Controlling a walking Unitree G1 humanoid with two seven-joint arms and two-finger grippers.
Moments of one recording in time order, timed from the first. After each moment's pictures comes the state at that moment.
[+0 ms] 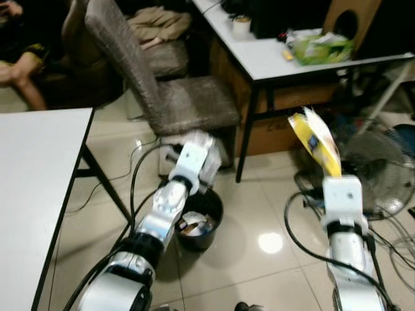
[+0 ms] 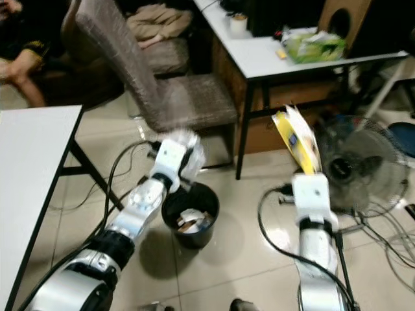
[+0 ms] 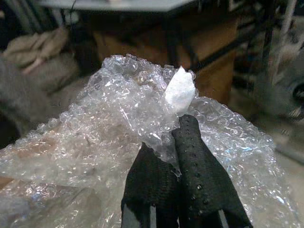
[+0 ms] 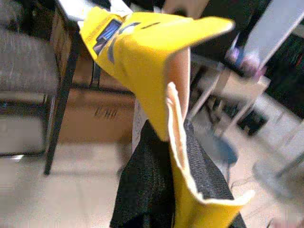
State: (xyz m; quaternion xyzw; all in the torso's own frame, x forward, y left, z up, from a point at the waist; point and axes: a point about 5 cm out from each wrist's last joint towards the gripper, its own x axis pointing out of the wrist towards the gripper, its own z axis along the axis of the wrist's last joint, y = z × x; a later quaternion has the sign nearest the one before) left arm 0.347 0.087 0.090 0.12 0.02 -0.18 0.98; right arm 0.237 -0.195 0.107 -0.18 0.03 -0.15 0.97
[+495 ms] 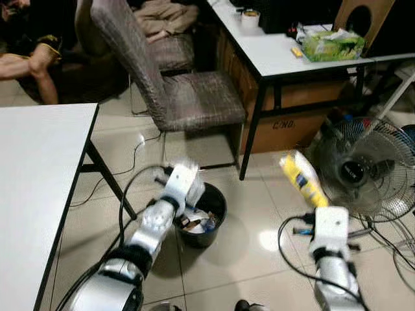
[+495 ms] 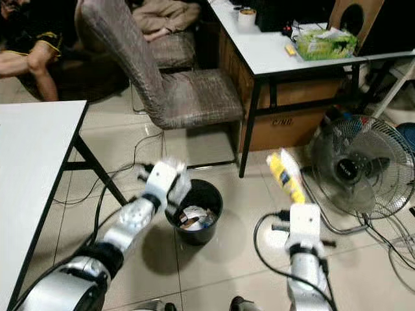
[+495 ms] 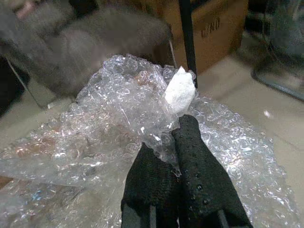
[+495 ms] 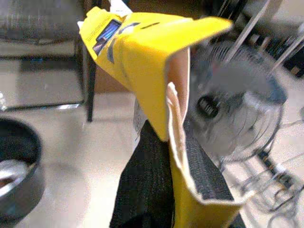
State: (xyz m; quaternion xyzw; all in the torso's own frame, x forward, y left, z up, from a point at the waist) left arm 0.324 0.113 0.037 0.17 0.13 -0.17 0.96; right arm 0.219 -0.192 0.036 -0.09 0.15 -0.13 0.98
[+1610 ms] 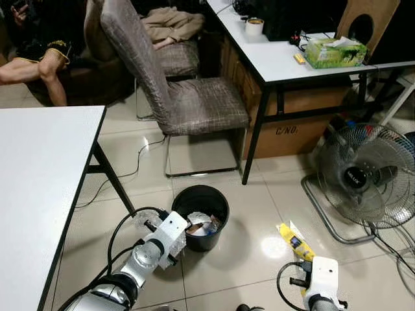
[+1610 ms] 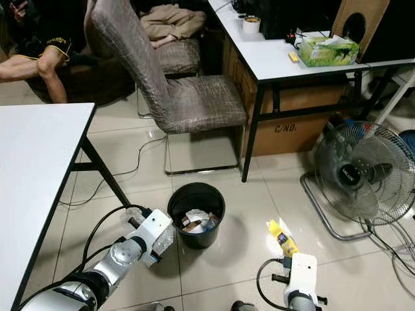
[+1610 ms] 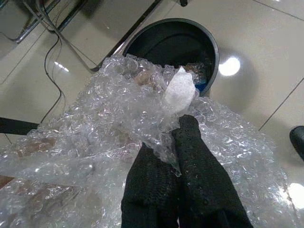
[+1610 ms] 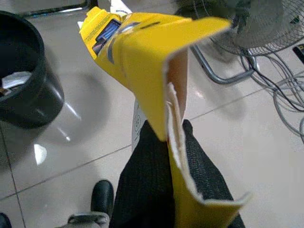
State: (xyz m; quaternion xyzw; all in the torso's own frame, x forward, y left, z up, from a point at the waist) left arm 0.270 0.142 -0.028 0.27 0.29 -0.21 0.89; right arm 0.173 -0.205 -0.063 -0.01 0.31 -0.14 0.94
